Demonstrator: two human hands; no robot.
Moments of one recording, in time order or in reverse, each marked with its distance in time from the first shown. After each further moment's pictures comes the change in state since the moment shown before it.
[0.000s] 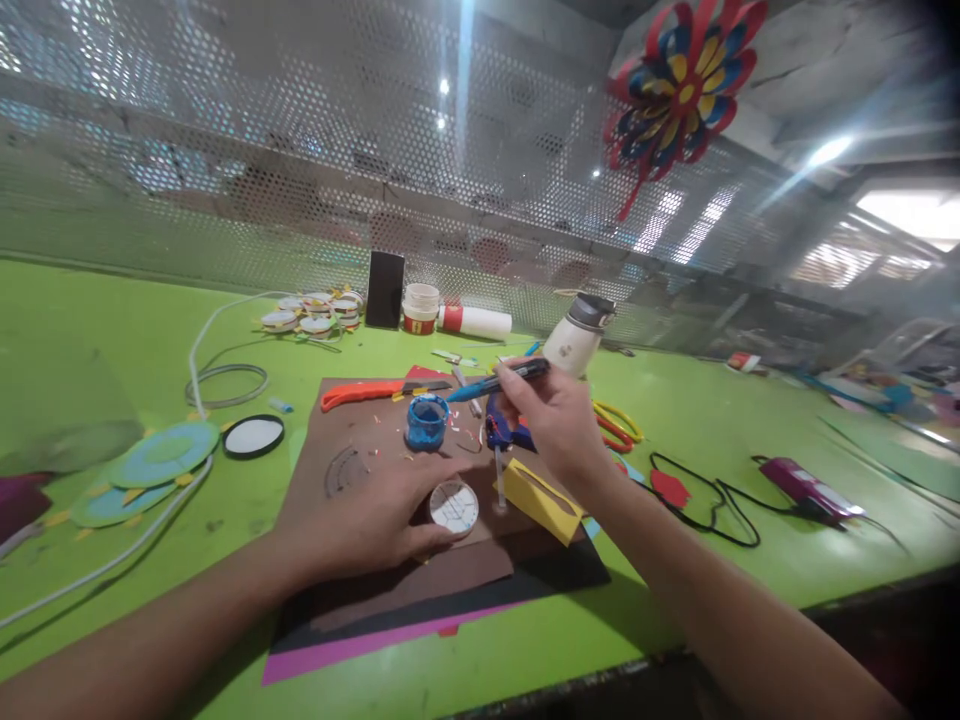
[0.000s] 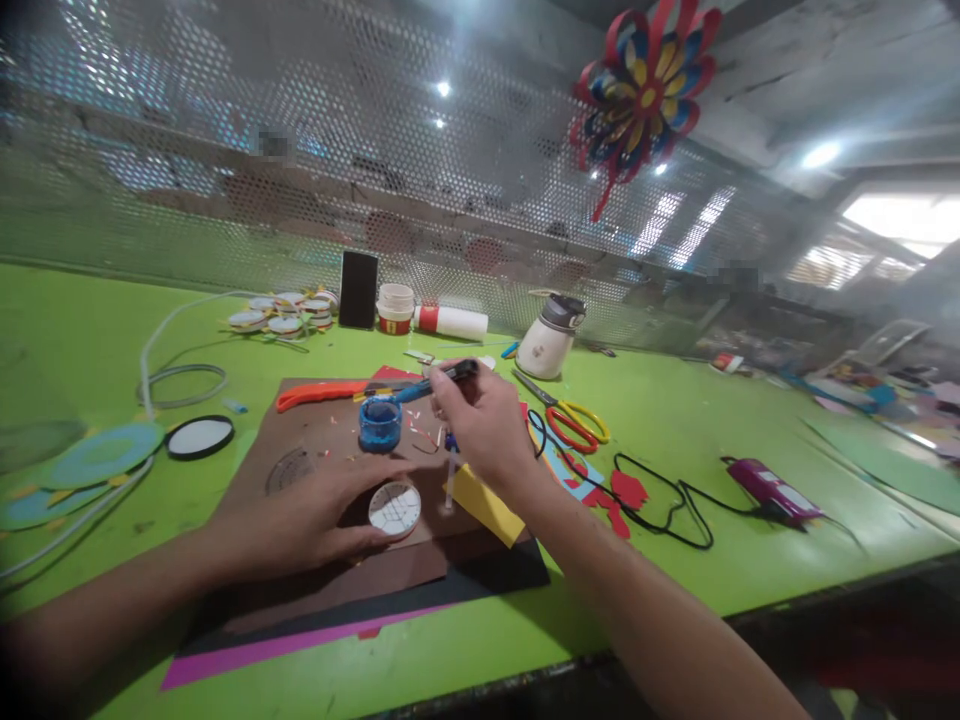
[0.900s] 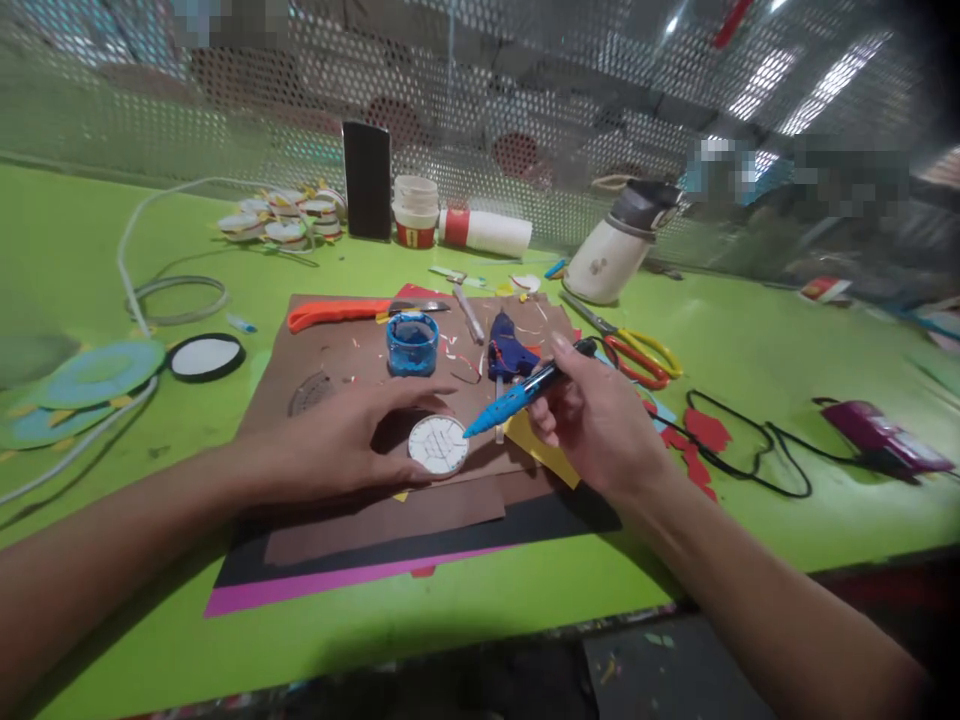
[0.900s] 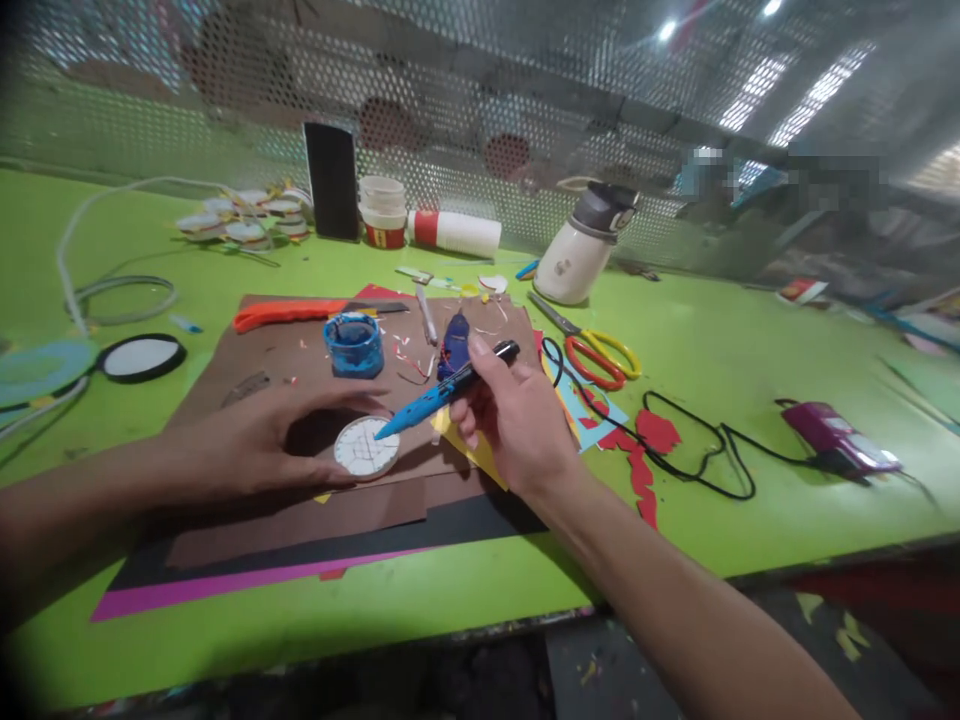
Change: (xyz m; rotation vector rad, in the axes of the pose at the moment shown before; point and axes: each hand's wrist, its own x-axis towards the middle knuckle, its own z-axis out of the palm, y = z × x) left_hand -0.008 -0.001 -0.015 -0.131 -0.003 -0.225; right_hand -0.050 0.023 -0.027 0.385 -0.083 0.485
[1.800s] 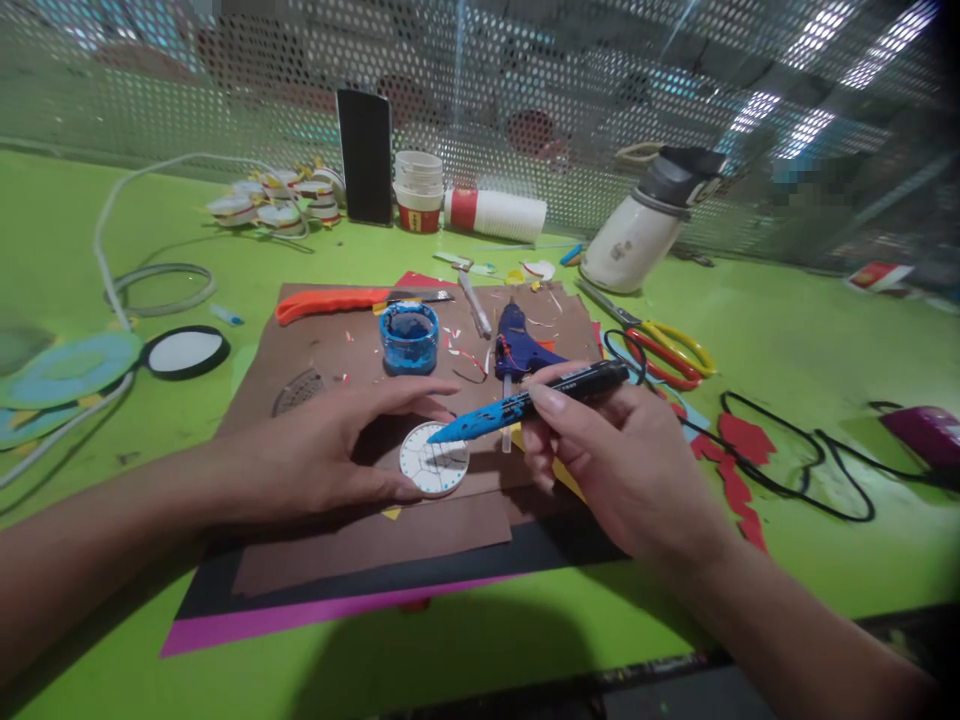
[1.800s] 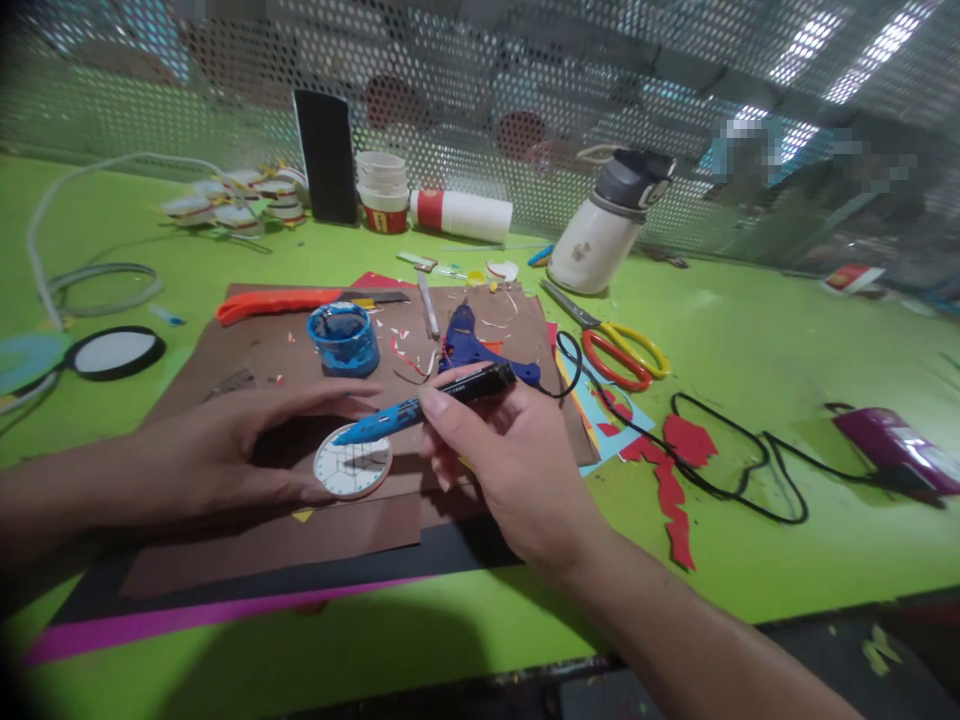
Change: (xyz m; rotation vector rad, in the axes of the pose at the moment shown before) left_hand -0.006 0.007 -0.002 -0.092 -0.059 -0.076; right_hand -0.030 -0.005 0.007 0.092 -0.045 0.006
